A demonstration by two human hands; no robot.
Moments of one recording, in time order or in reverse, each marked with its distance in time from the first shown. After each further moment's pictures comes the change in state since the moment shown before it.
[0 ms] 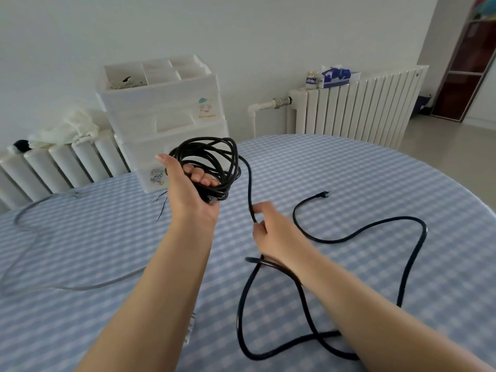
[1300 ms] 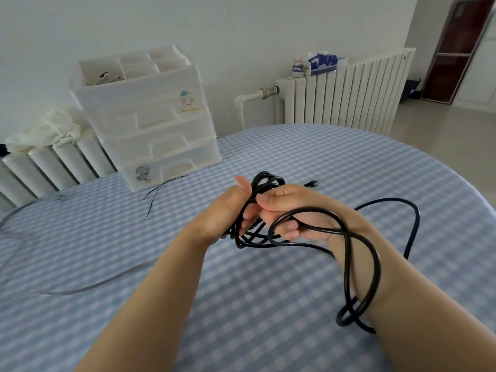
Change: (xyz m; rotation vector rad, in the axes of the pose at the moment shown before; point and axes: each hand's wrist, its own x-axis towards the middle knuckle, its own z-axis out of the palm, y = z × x) left_hand -0.014 -0.039 -0.018 1.183 -1.040 -0.050; right_hand 0.009 0.033 -0.063 0.866 -0.589 -0.051
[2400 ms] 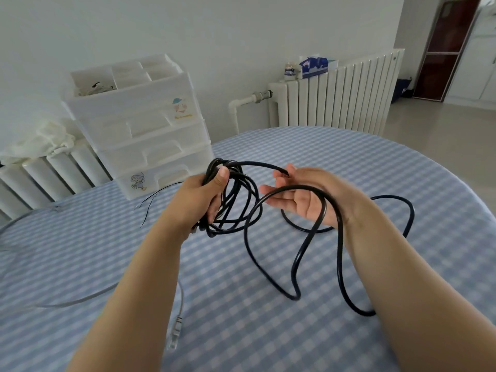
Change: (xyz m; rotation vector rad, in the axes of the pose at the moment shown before) left_hand -0.001 0.000 -0.037 0.001 0.355 -0.125; right_hand -0.014 -0.016 -0.017 0.553 0.229 -0.176
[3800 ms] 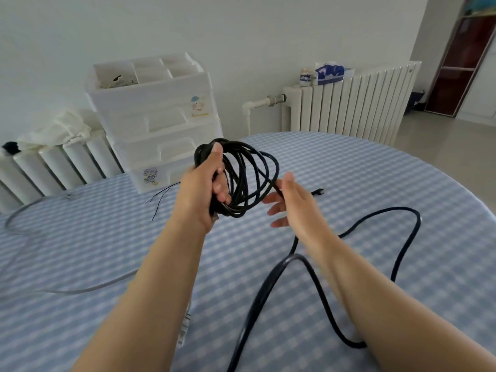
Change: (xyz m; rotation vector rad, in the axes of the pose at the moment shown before) left_hand -0.005 0.027 0.008 -0.604 0.272 -0.106; right_hand 0.027 0.057 0.020 -0.765 0.456 -0.249
